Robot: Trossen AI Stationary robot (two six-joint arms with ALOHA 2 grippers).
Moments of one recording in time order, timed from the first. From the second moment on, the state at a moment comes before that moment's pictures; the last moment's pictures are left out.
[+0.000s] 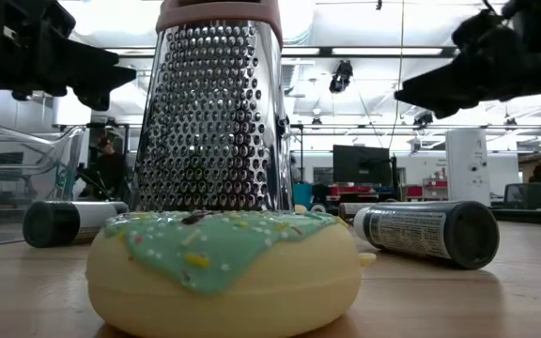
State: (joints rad) left arm -0.09 0.36 0.06 0.28 -0.05 0.03; right arm -0.10 0.70 0.13 0.50 0.05 -0.04
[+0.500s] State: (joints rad) left arm -0.09 0.46 0.08 0.28 -0.08 0.02; right arm -0.10 1.13 0.40 0.31 0.06 -0.05
